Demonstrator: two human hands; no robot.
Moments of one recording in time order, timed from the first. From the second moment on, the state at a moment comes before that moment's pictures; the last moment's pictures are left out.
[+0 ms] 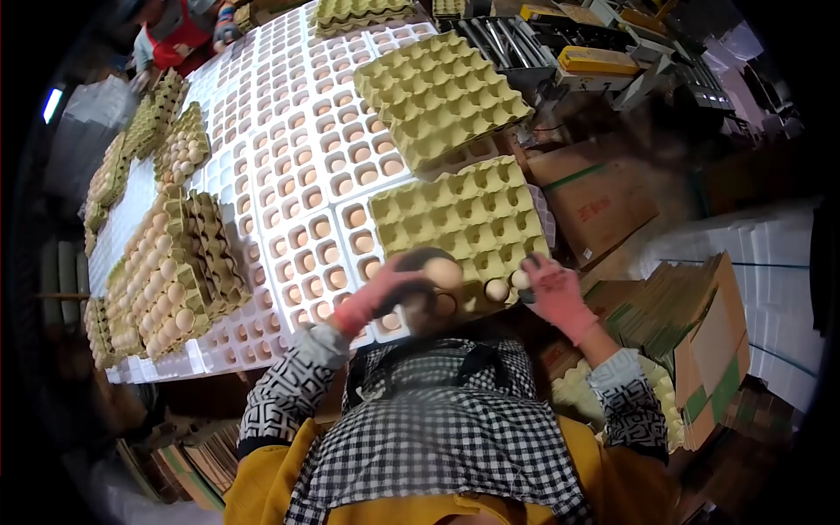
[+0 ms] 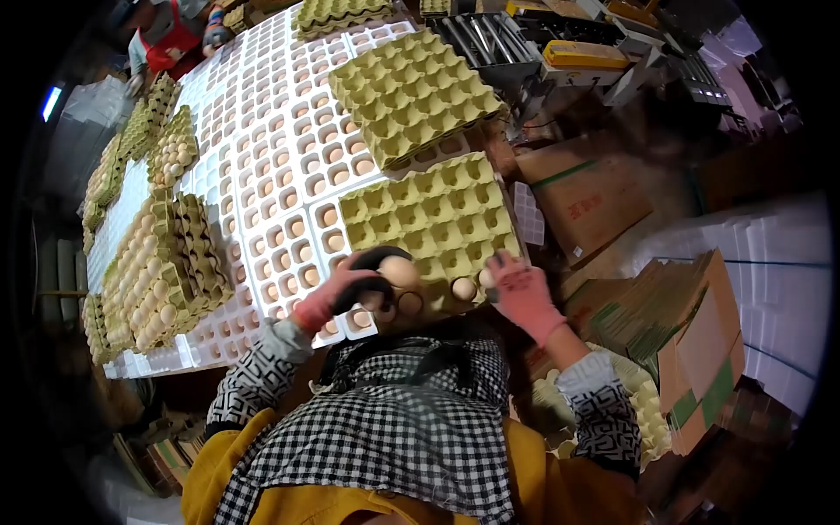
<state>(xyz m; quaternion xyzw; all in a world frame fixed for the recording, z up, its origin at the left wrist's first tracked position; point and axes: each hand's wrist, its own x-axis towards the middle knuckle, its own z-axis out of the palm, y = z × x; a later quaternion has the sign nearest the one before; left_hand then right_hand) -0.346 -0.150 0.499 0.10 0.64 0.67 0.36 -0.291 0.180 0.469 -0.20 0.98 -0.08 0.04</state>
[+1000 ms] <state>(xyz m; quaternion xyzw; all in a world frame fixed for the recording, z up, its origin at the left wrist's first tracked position) -0.088 -0.603 0.486 -0.45 0.88 0.13 -0.11 -0.256 -0.190 0.506 -0.23 0.84 -0.39 0.29</state>
